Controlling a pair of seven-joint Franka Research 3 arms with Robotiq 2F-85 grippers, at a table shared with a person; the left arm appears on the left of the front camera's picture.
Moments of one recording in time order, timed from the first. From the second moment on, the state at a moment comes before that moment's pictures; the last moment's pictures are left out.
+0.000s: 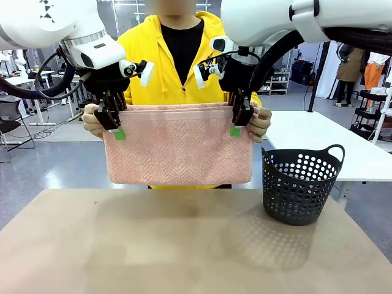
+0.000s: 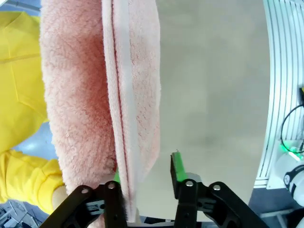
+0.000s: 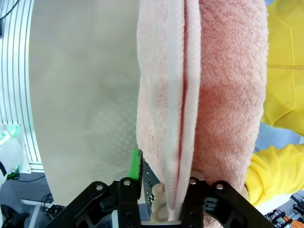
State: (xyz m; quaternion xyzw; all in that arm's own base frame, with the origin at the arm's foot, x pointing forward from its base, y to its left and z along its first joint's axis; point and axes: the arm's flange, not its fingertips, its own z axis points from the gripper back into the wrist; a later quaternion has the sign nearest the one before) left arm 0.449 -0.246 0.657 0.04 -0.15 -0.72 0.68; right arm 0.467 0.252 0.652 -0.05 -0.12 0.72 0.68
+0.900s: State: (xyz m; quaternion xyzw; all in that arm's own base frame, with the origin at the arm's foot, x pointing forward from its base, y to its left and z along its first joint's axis) left arm 0.383 -0.153 0.771 0.02 -0.26 -0.39 0.88; right arm 0.392 0.157 0.770 -0.03 -0.19 0.47 0.86
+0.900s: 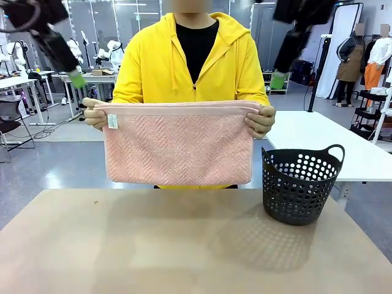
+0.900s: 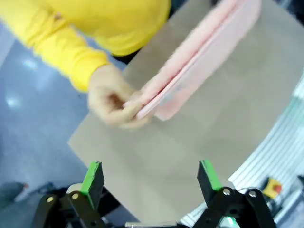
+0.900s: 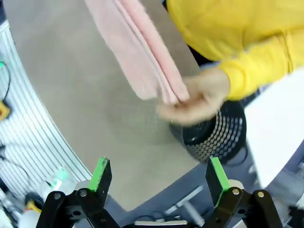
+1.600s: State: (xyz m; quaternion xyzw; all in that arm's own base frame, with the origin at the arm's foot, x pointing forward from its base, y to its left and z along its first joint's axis) left arm 0.347 -0.100 0.757 0.02 -0.32 -0.27 0.91; right arm 0.369 0.113 0.752 -0.01 -0.25 0.30 0.92
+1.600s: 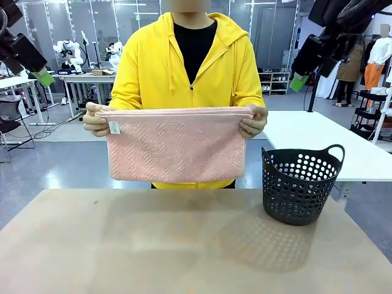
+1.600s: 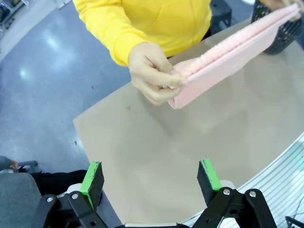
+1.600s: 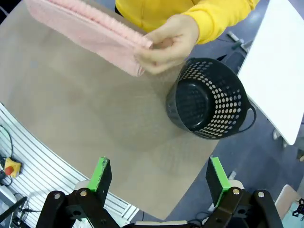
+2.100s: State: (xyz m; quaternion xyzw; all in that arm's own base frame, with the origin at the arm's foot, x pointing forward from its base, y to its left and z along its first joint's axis) left arm 0.347 -0.095 0.758 0.01 -0.32 -0.26 0.91; right arm 0.366 0.113 0.761 -0.01 -0.25 0.31 0.92
